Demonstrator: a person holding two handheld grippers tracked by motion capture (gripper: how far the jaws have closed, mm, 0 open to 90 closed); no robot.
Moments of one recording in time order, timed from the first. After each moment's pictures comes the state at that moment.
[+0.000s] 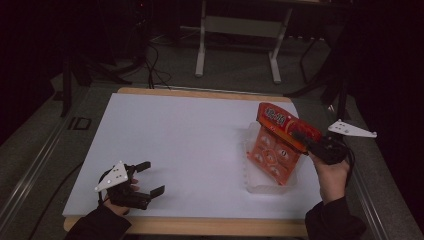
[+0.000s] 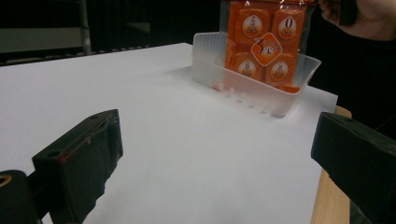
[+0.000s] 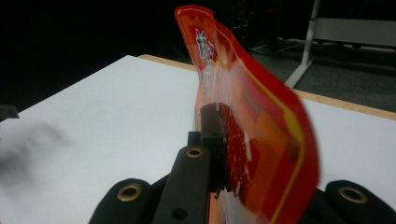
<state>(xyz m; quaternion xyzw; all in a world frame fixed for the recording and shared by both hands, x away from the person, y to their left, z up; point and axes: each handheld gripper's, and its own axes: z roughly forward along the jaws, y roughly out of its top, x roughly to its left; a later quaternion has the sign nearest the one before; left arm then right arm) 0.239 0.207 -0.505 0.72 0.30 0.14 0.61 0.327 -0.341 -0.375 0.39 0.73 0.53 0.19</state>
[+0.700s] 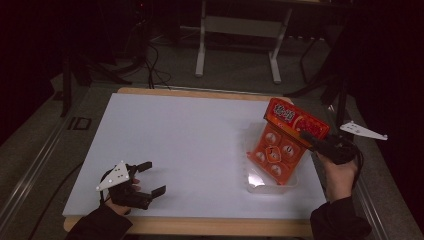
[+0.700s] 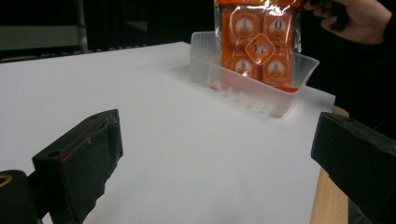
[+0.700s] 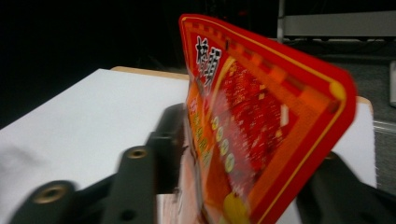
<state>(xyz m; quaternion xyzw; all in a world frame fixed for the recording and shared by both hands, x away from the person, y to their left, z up) 0.240 0.205 -0.506 0.72 0.29 0.13 0.61 0.334 -0.373 -0.386 0.44 0.69 0.53 0.20</state>
